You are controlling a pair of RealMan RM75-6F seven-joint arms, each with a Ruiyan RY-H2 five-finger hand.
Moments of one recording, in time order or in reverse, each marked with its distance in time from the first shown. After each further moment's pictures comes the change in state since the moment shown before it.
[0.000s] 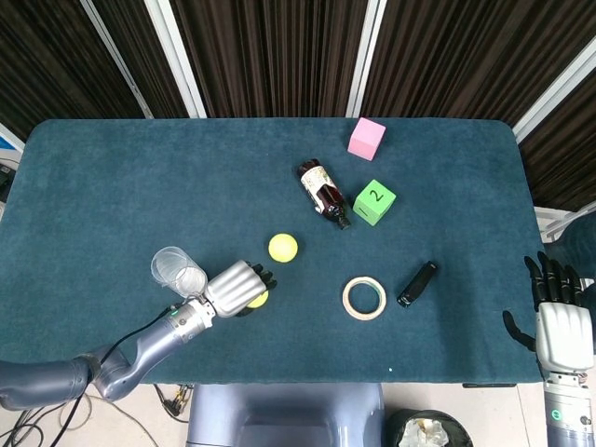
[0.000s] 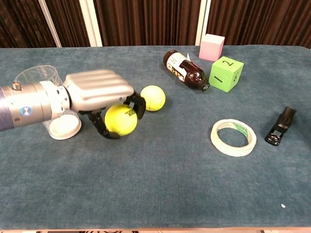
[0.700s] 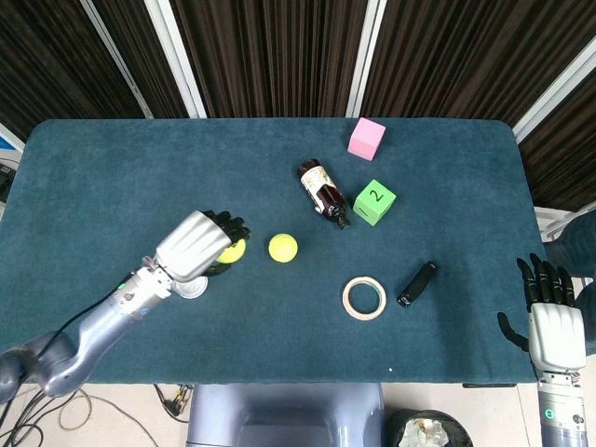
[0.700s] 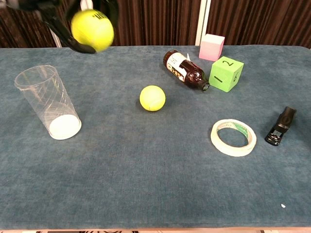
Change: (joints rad) left arm 0.041 0.389 -0.120 -0.292 -0.011 0.131 -0.058; right arm 0.005 -0.021 -0.007 0.009 0.001 -0.011 -0.032
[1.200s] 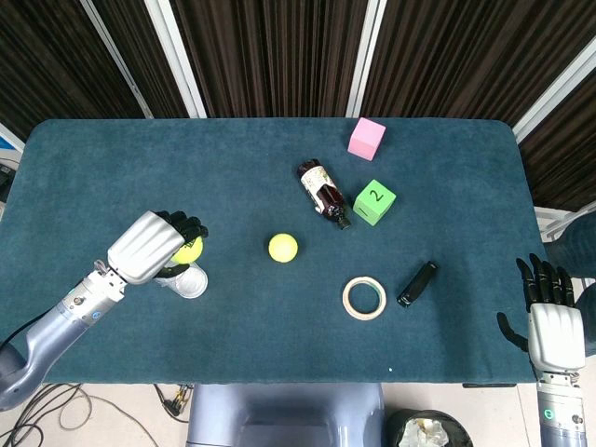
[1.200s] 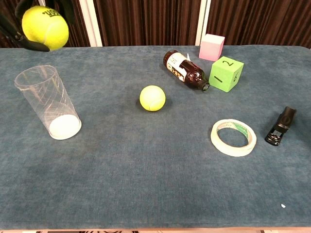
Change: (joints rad) left arm 0.088 0.129 0.076 0.025 0.100 0.049 -0.154; right arm -0.002 -0.002 0.003 0.000 -0.001 0.007 -0.001
